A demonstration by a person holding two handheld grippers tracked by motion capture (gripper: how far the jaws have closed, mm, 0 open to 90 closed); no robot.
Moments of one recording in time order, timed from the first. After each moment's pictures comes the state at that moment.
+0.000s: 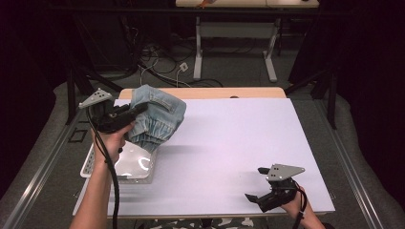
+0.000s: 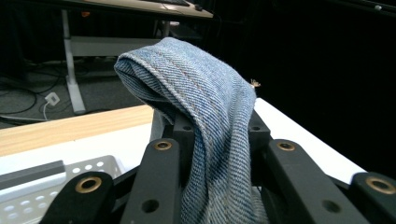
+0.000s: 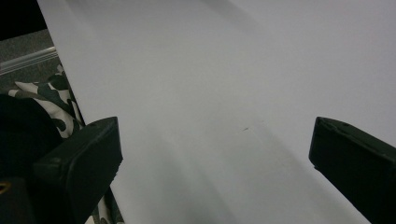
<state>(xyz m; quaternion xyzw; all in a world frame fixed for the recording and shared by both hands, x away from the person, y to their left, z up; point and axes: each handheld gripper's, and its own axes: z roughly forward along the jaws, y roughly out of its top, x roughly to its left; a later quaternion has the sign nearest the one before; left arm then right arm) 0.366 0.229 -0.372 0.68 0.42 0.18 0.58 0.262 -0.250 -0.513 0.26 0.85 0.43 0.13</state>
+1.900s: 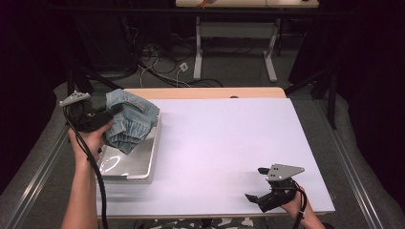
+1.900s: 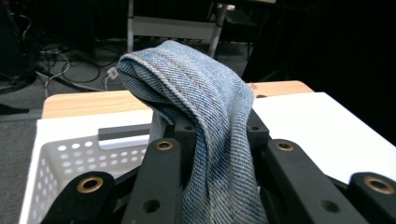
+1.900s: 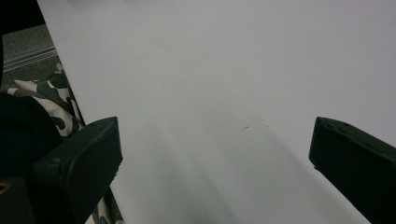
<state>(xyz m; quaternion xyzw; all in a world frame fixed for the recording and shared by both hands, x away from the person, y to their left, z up) 0.378 0.286 -0.387 0.66 0.51 0.21 0.51 0.262 -0.250 -0.514 0.26 0.86 0.43 0.13</state>
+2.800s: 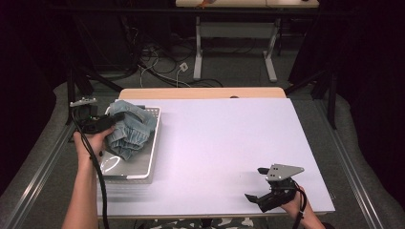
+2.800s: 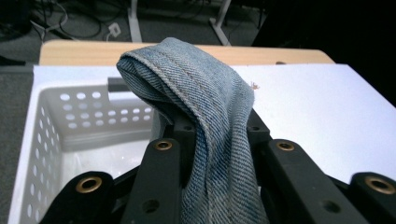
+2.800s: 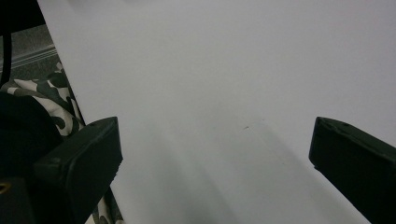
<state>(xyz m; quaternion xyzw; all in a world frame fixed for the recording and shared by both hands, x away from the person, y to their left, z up) 0.403 0.296 -0.428 0.68 0.55 0.16 0.46 0.262 -0.249 -0.514 0.26 0.86 0.43 0.13</state>
